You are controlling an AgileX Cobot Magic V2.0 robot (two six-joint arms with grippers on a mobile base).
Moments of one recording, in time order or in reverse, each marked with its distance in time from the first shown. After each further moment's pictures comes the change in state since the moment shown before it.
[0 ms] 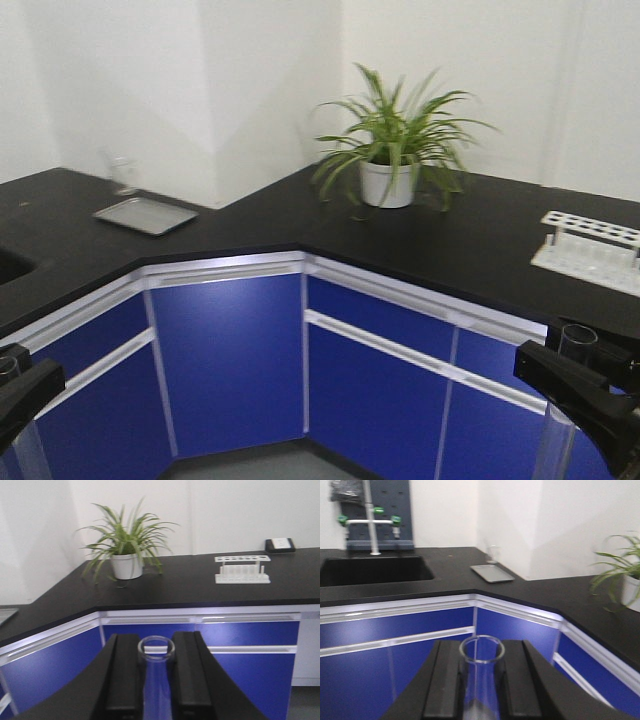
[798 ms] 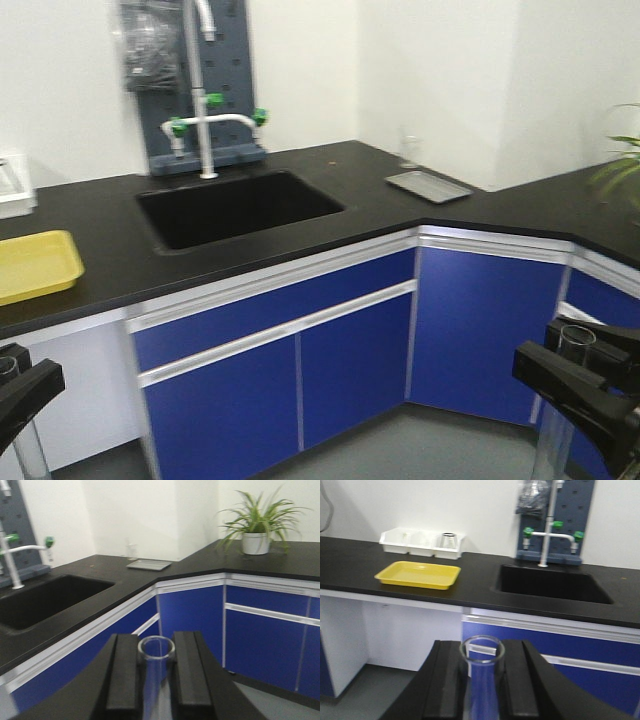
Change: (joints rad) left arm 0.000 0.000 0.000 0.000 0.000 0.000; right arm 0.000 0.000 0.000 0.000 -0.002 0.000
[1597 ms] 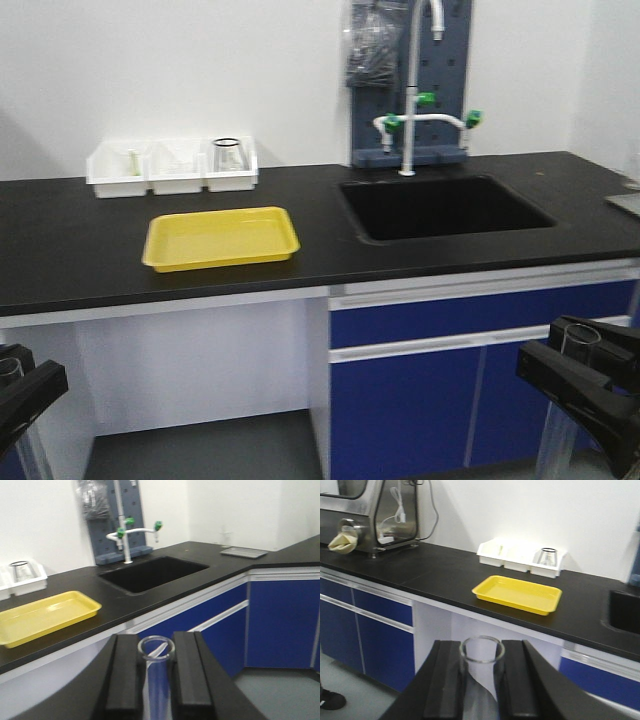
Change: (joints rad) left arm 0.000 0.000 0.000 0.000 0.000 0.000; right arm 0.000 -0.002 0.000 0.000 0.000 0.000
